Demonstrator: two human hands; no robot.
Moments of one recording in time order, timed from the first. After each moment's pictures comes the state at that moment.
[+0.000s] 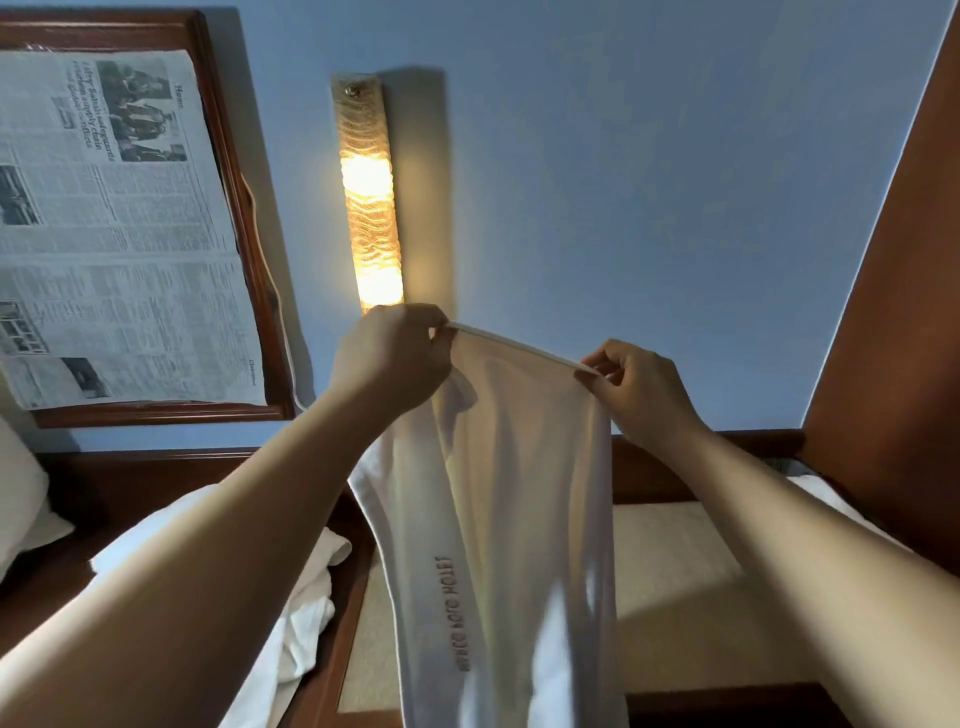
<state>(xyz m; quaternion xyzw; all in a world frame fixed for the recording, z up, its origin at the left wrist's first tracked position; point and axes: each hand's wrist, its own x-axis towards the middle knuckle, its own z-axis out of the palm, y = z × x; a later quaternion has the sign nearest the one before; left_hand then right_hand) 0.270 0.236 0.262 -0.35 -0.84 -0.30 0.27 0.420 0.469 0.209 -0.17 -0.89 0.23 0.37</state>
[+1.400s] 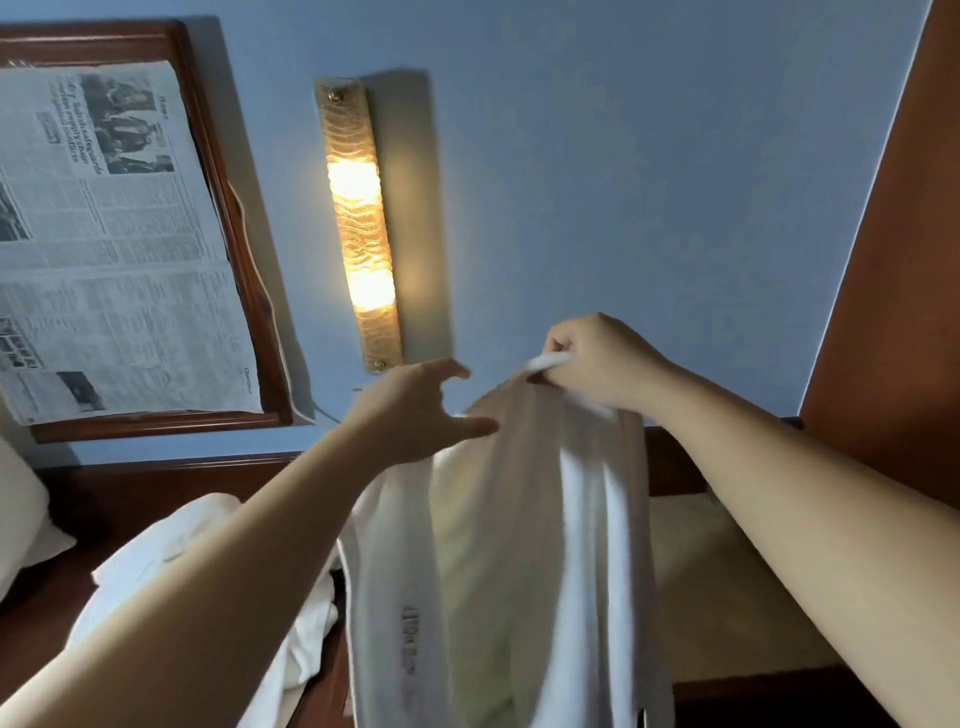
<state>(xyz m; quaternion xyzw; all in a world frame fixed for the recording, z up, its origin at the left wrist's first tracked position) 0.281 0.233 0.228 -0.43 -0.87 -0.23 0.08 0.414 0.444 0.258 -0.14 -0.93 0.22 0.24</state>
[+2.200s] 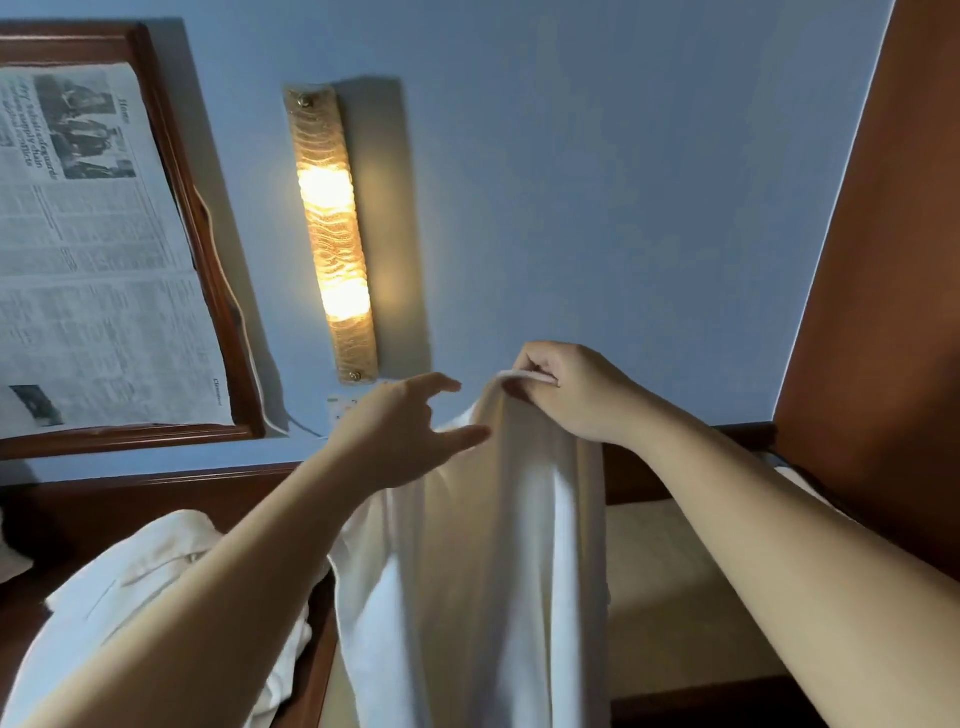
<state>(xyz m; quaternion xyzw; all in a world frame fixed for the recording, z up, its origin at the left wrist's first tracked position) 0.296 0.248 0.225 -0.45 -0.85 -0.25 0.12 0.426 0.450 0.244 -0.07 -0.92 0.30 0.24</state>
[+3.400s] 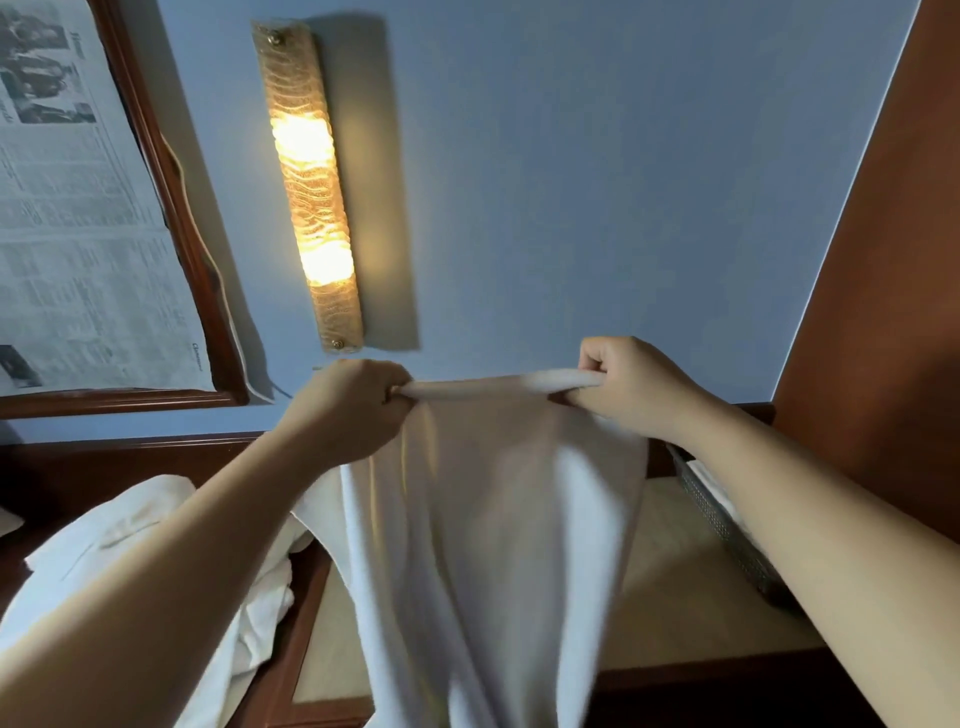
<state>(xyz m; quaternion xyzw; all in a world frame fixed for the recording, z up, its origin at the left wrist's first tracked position) 0.279 0.259 0.210 -0.43 -0.86 -0.24 0.12 0.460 0.516 0.218 -0.18 -0.92 0.24 0.24</state>
